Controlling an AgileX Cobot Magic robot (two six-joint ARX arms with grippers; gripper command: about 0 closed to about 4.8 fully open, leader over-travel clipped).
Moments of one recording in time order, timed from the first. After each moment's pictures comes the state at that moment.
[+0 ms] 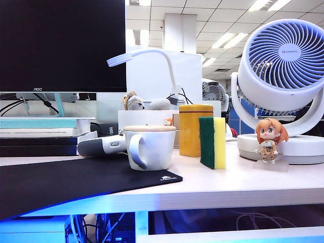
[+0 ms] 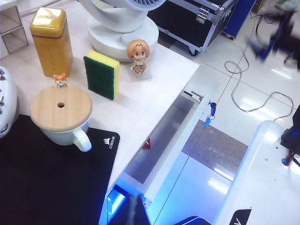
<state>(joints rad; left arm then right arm) -0.33 0.79 1.12 -0.89 0.63 0.22 -1.29 1.92 0.45 1.40 -1.12 1.55</state>
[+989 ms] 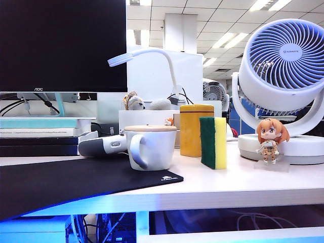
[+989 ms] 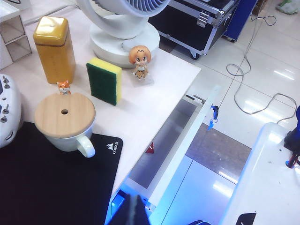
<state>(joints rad) -0.33 0.79 1.12 -0.86 0.63 0.23 -0.56 1.26 1.29 0.54 -1.01 1.03</state>
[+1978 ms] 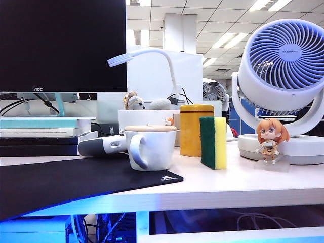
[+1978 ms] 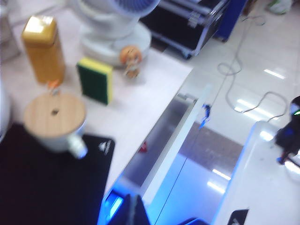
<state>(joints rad) -0.33 0.79 1.12 -0.88 0.64 0.24 0.20 1.19 1.39 -0.70 -0.17 0.08</state>
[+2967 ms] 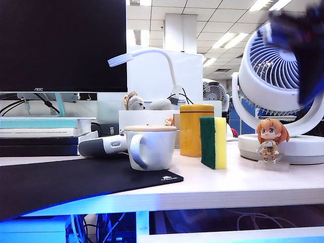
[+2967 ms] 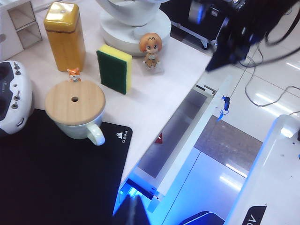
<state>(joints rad) -0.33 0.80 1.12 -0.89 0.58 0.25 0.27 1.27 1.05 -0.96 -0.18 0.11</state>
